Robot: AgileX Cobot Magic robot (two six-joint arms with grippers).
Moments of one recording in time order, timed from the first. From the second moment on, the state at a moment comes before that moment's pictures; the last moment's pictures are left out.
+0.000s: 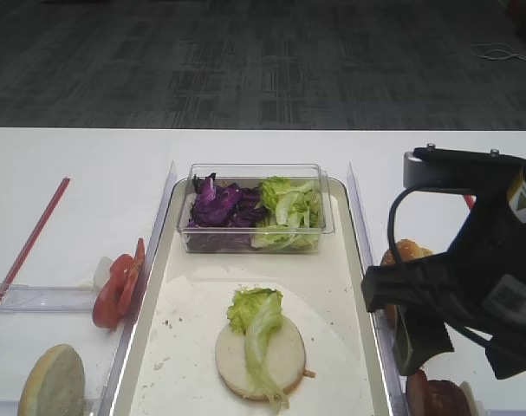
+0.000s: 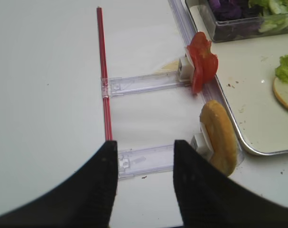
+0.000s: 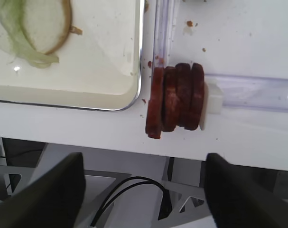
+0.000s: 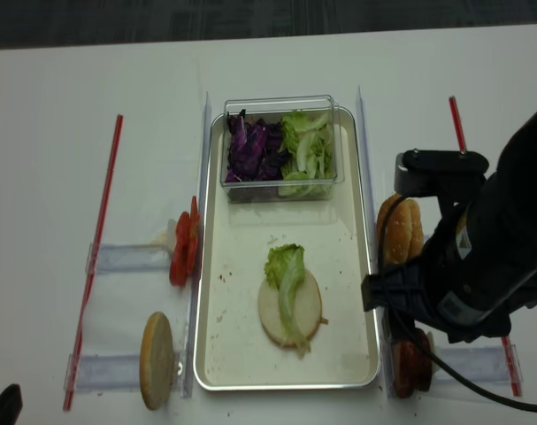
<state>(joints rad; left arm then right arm) -0.11 -0.02 -0.48 0.02 1.19 -0.03 0.65 1.26 -0.85 0.16 1.14 0.54</state>
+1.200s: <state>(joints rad) -0.11 -0.02 -0.48 0.02 1.18 -0.03 0.66 1.37 -0.85 0.20 1.03 0.52</state>
